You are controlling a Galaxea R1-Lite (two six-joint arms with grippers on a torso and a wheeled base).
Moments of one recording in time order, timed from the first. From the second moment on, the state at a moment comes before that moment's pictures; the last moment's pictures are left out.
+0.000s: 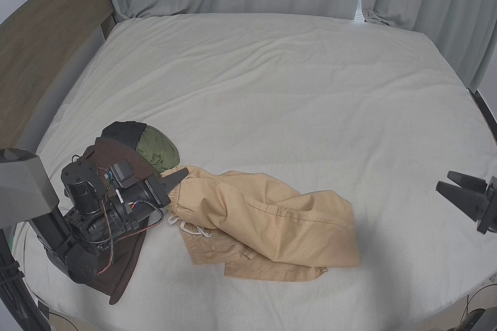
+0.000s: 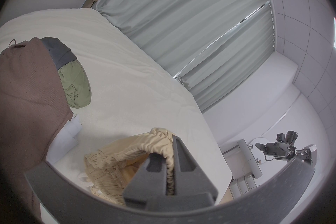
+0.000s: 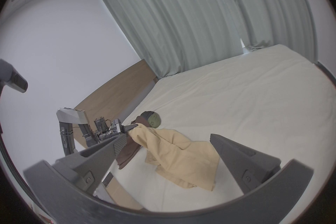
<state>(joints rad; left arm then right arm) -0.31 2.00 -0.39 -1.55 -0.34 -0.67 0.27 0.93 -0.40 -0.39 0.32 0.28</state>
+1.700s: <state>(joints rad) -0.25 2.04 -0.40 -1.55 -0.35 -0.64 0.20 1.77 -0.34 -0.96 0.54 0.40</state>
